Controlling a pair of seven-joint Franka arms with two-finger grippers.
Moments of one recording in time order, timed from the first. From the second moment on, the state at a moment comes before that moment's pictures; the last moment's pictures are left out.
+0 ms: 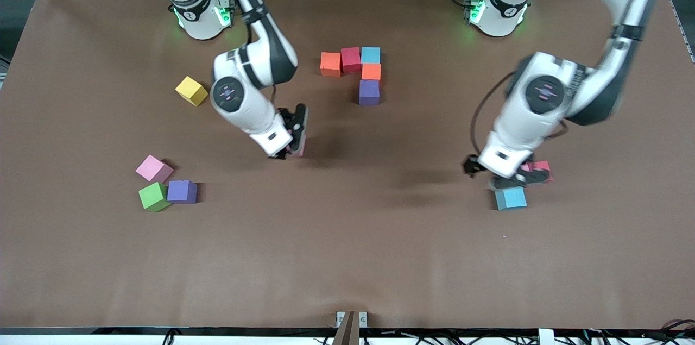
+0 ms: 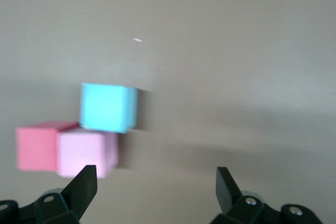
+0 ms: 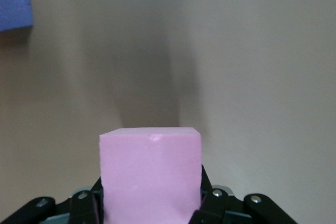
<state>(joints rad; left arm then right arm) 0.20 0.37 -0.47 -1.88 0.30 2.27 -0.56 0.99 0.43 -0.40 -2.02 0.53 2.39 -1.18</state>
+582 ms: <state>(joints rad) 0.31 0.56 -0.47 -1.72 0.26 2.27 -0.44 1.20 0.43 -0.40 -2.10 0.55 2.54 -1.09</state>
